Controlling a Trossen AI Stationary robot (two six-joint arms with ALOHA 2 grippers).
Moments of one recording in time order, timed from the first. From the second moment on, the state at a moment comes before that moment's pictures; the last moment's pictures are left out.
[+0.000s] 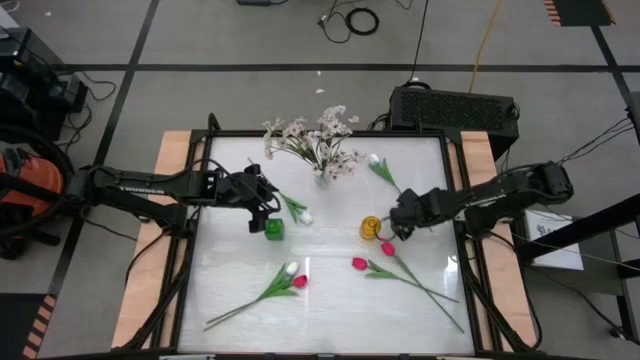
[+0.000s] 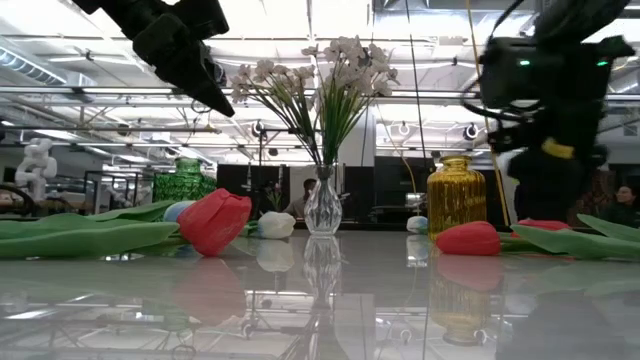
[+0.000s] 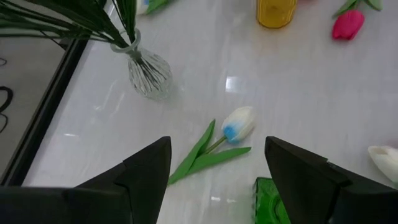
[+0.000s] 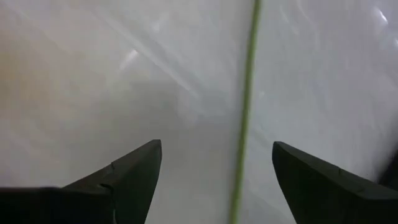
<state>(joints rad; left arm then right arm) 0.04 1.09 0.79 -0.45 -0.18 0.06 0.04 1.32 0.62 -0.86 0.36 0.93</state>
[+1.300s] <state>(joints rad) 0.04 1.09 0.79 -0.45 -0.15 0.01 -0.25 1.32 0.45 -0.40 0.34 0.62</state>
